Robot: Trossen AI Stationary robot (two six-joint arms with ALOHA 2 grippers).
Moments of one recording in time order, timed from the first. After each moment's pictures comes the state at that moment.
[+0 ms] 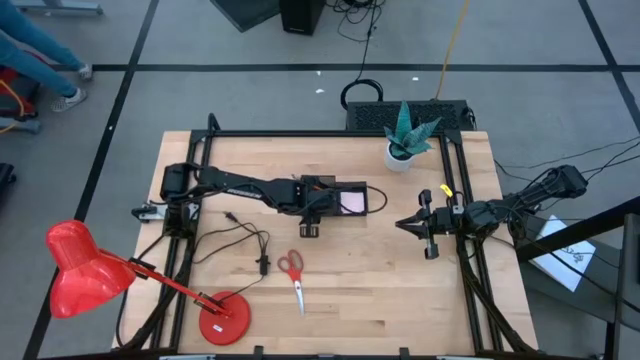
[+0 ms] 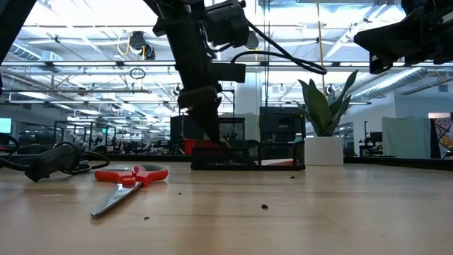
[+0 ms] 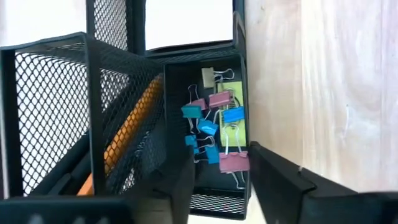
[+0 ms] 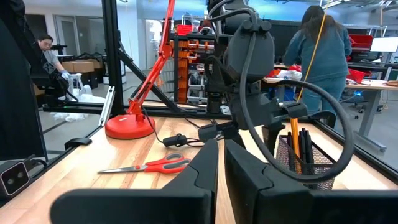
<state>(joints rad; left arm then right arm) 0.04 1.93 1.39 -0.66 -0.26 0.14 0.38 0.41 0.04 0.42 0.33 -0.04</state>
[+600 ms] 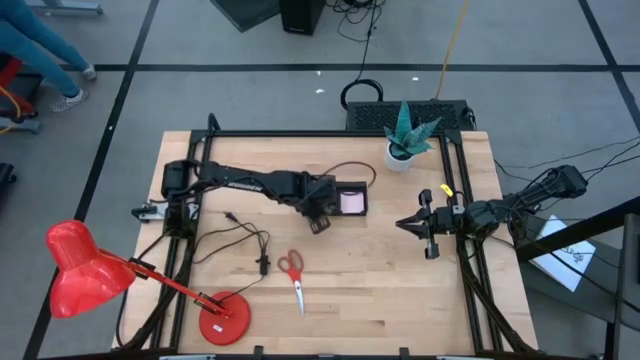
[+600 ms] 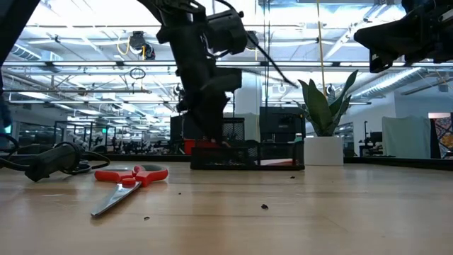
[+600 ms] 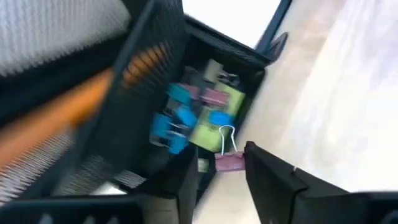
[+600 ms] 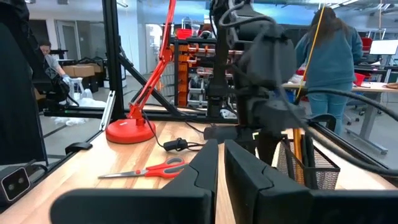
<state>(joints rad) 0.09 1.93 1.39 -0.66 -0.08 -0.35 0.38 0.41 0.04 0.44 0.33 -0.04</state>
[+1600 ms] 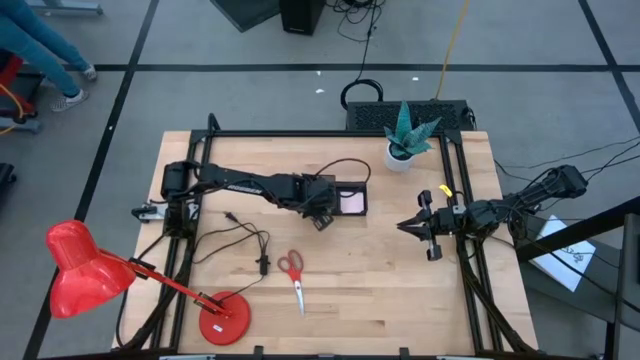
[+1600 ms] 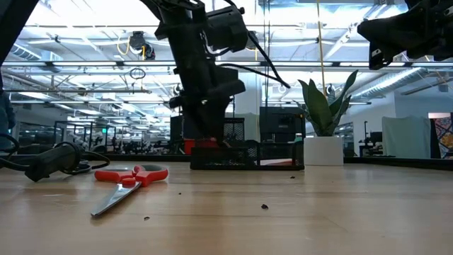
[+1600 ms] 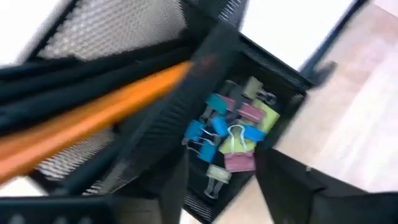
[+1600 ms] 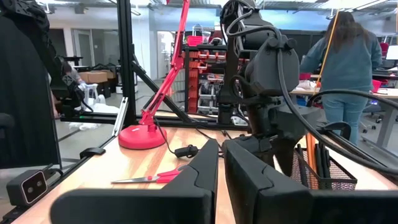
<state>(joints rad) 0.07 1.93 1.39 -0.66 -0.25 -0.51 0.38 0.41 0.04 0.47 0.28 -0.04</state>
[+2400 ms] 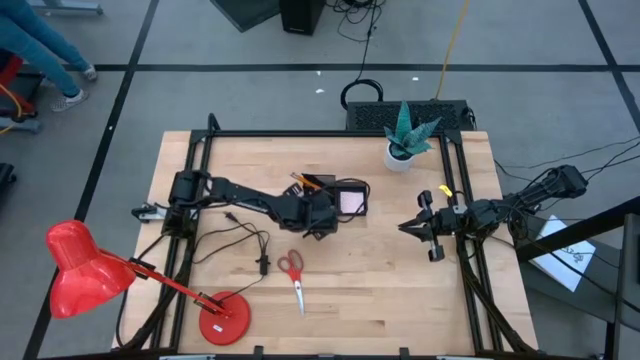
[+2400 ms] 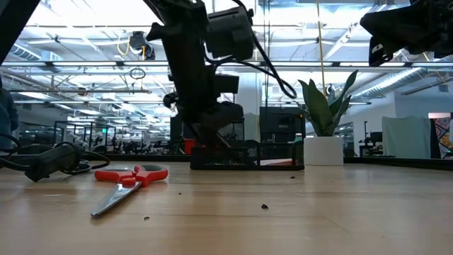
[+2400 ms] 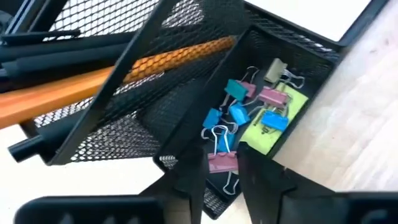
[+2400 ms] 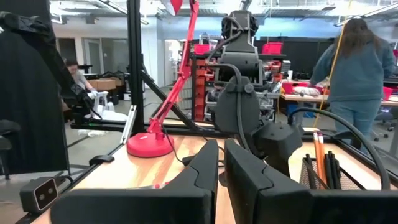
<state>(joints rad) -0.05 2.02 1.39 -0.70 -0.55 -0.58 0.38 0.41 0.04 0.50 0.26 -0.04</state>
